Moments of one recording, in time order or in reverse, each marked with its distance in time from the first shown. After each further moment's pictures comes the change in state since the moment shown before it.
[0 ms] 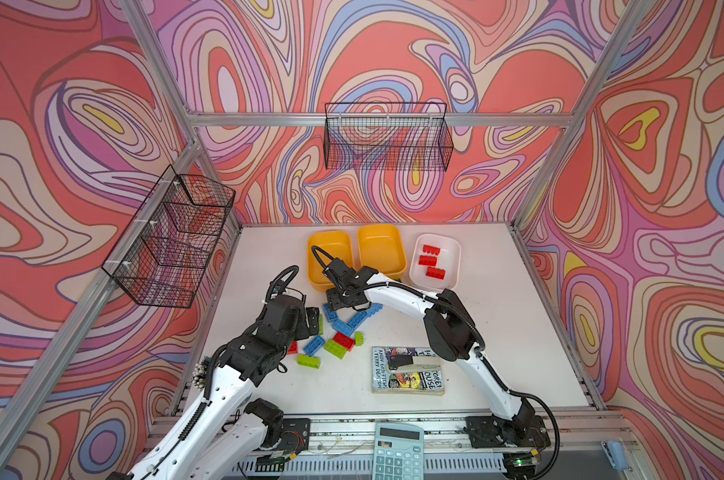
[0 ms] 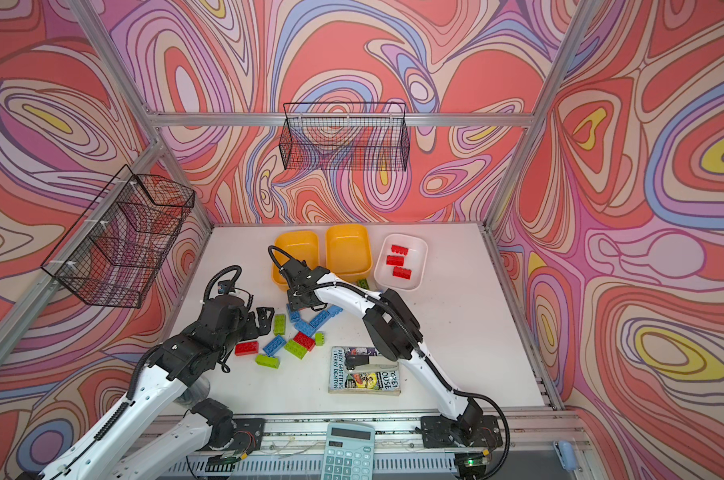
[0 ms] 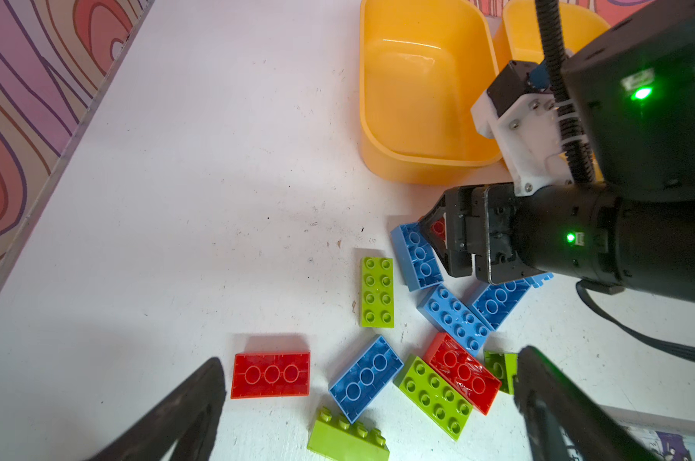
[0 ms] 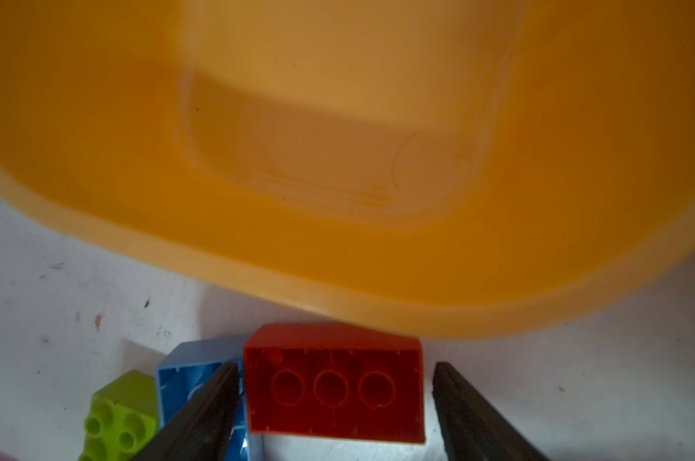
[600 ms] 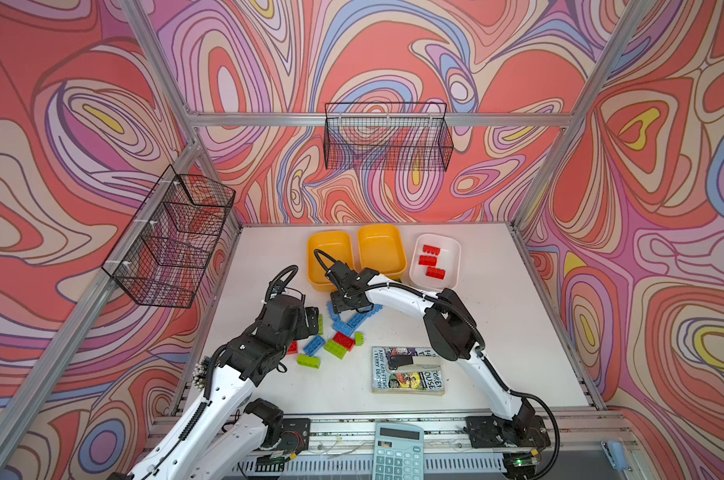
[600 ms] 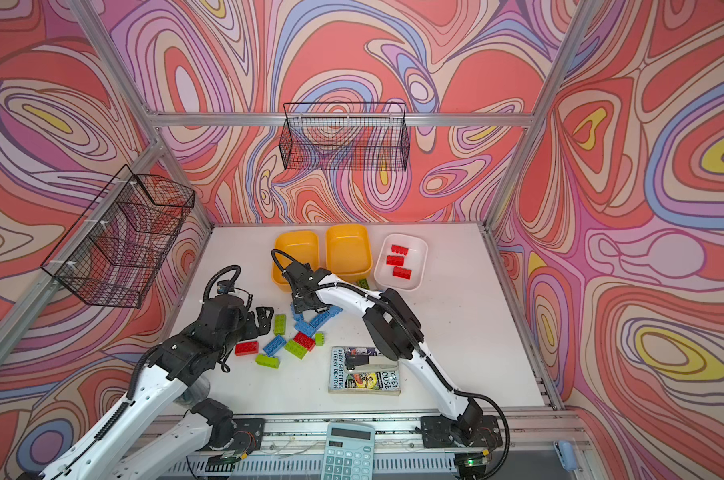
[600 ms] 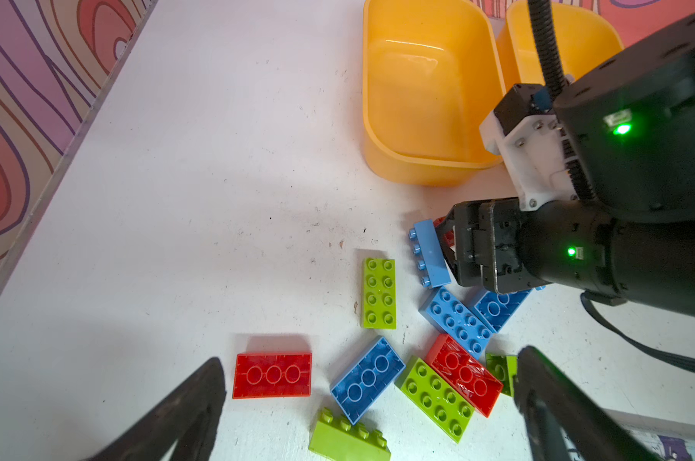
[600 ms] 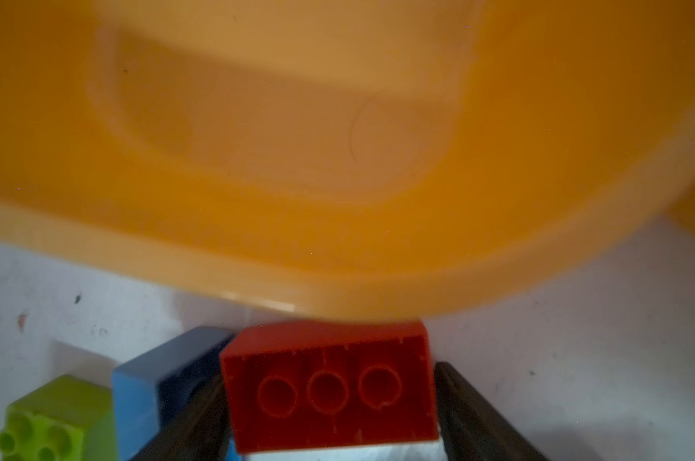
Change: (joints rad) left arm 0.006 0.000 0.000 0.000 0.000 -0.001; right arm -0.014 -0.026 -0.071 -0.011 0.033 -0.008
